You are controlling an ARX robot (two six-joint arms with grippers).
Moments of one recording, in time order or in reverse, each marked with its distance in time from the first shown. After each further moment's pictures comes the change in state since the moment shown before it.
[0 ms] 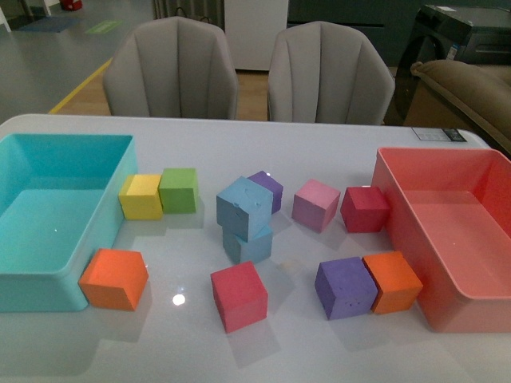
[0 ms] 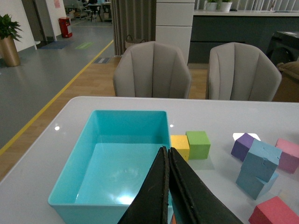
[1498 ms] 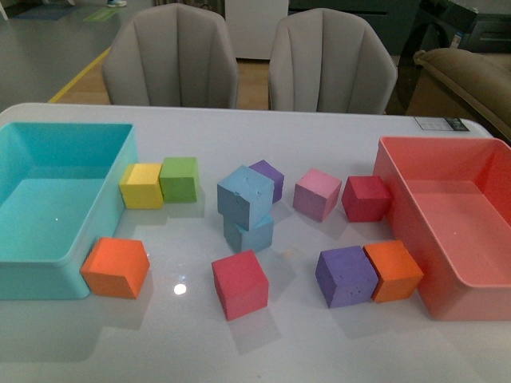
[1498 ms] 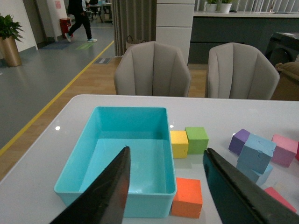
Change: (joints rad) left arm 0.000 -0.377 0.000 -0.381 0.000 0.001; right arm 0.000 0.000 0.000 0.000 0.000 0.000
